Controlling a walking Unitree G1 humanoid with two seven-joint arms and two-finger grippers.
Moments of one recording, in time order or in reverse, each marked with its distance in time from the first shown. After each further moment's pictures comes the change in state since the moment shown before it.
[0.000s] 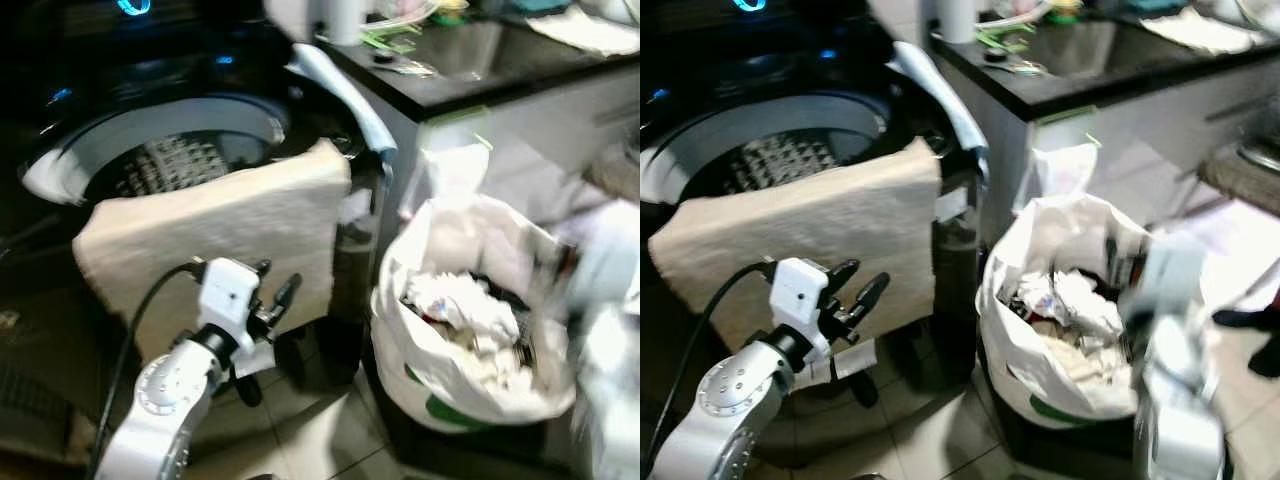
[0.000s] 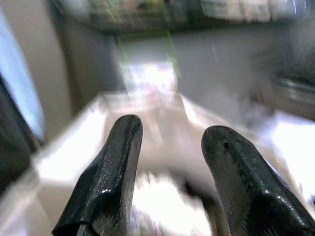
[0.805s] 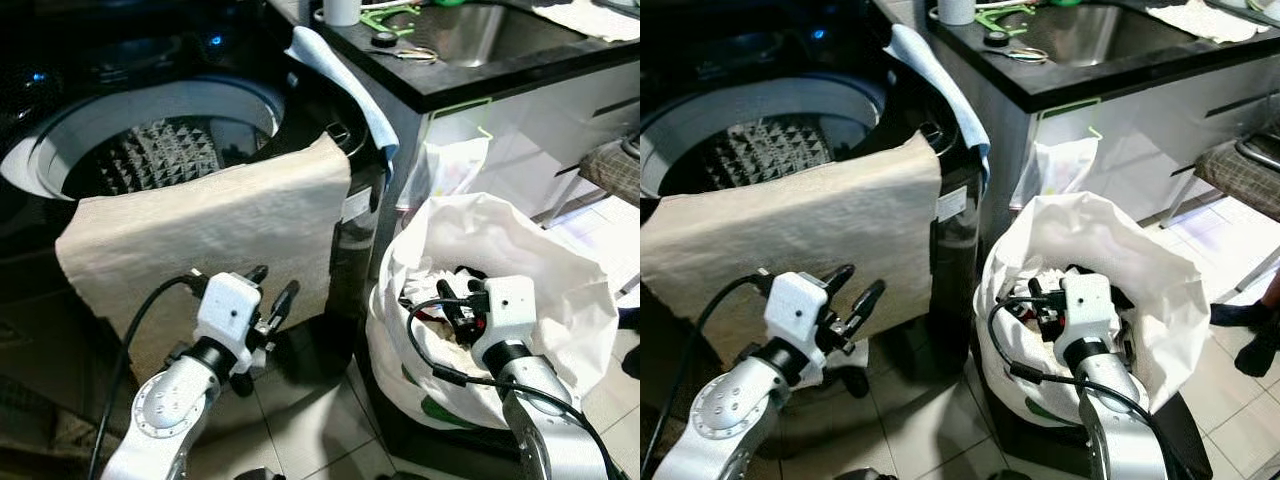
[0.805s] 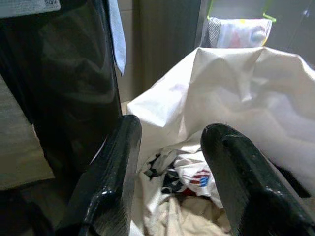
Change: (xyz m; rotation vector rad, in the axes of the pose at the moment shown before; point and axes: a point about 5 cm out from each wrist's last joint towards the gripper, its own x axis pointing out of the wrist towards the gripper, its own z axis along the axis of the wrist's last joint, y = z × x) left arm -0.014 -0.004 0.002 0.074 -0.038 0.023; right arm -0.002 0.054 -0.027 0.019 0.082 0.296
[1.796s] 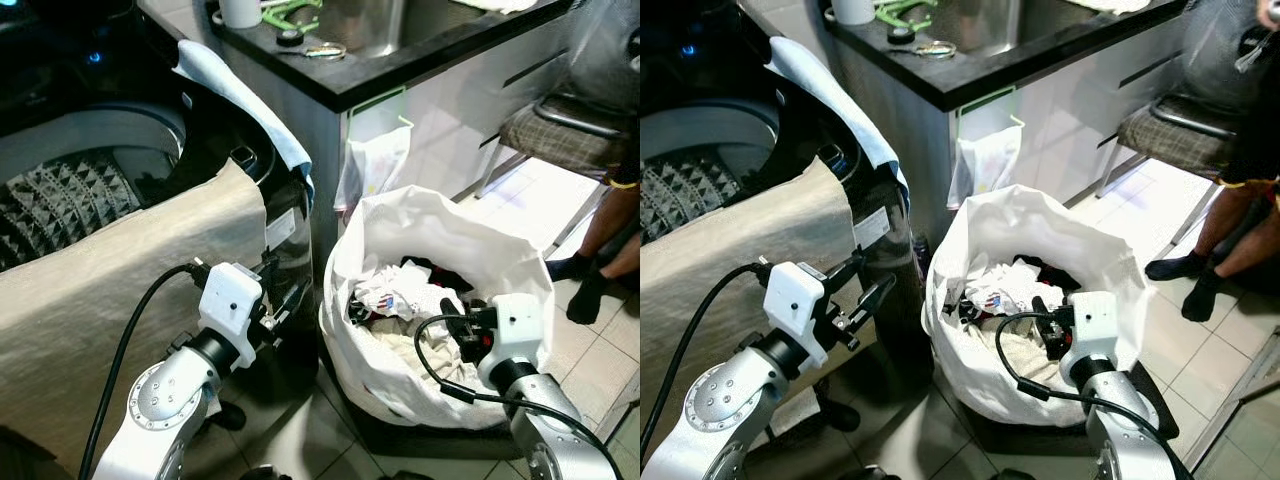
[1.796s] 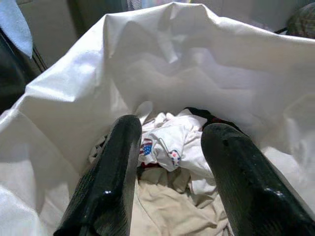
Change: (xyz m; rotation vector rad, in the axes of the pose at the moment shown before) left arm 0.004 -0.002 0.014 -0.027 -0.044 -0.081; right arm -0.013 -0.004 -0.015 0.016 0.068 0.022
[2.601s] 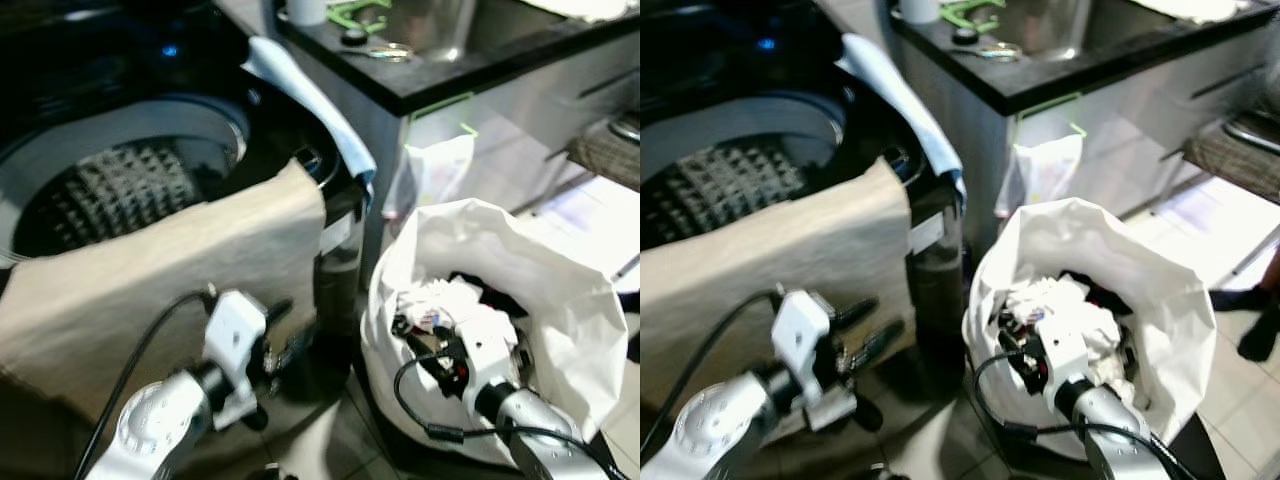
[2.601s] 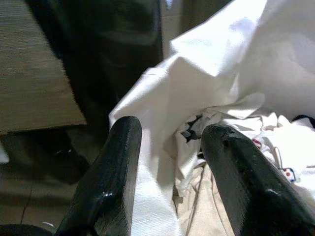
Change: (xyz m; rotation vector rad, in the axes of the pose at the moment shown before) left arm -0.024 -0.013 -0.025 -0.078 0.160 -0.185; right arm -0.010 0.021 -0.020 -0.111 0.126 0.277
